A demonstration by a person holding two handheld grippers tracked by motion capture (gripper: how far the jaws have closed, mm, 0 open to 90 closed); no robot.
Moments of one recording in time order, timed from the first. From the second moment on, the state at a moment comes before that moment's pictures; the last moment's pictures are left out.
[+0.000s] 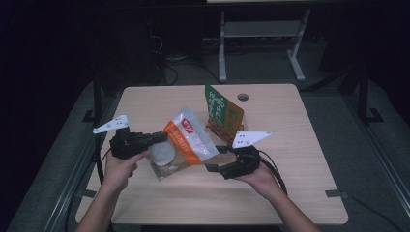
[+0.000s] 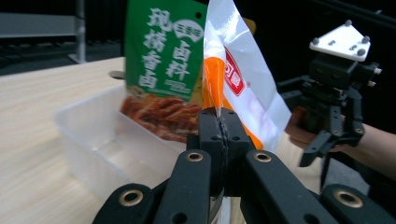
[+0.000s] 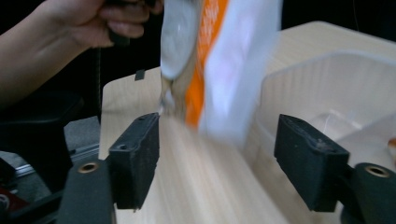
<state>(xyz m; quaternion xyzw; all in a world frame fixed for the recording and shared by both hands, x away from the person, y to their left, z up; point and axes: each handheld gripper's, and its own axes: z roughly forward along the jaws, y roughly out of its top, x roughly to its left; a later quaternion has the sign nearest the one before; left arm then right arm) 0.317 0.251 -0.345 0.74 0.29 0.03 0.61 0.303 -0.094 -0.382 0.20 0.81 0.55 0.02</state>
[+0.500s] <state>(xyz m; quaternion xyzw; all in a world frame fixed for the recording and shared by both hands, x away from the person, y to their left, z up) 0.318 0.241 -0.356 0.73 0.29 0.01 0.62 0.317 -0.076 -0.389 0.18 0.80 0.57 -0.03</state>
